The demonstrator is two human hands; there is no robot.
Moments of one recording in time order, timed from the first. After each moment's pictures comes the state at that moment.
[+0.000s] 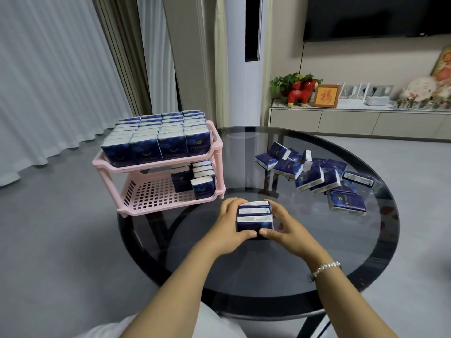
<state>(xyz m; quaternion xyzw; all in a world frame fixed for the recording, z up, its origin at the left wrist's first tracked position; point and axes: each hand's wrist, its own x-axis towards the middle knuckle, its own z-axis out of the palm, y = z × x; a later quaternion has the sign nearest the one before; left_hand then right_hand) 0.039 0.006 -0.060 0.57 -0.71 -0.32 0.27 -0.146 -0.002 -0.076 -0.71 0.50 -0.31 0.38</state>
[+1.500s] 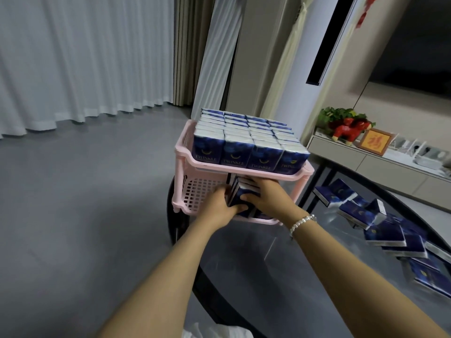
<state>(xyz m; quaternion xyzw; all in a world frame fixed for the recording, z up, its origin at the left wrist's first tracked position) 0.195 -0.065 -0.063 0.67 -0.56 -0.26 0.42 0.058 -0.114 -0.011 -0.87 0.39 -0.23 0.17</state>
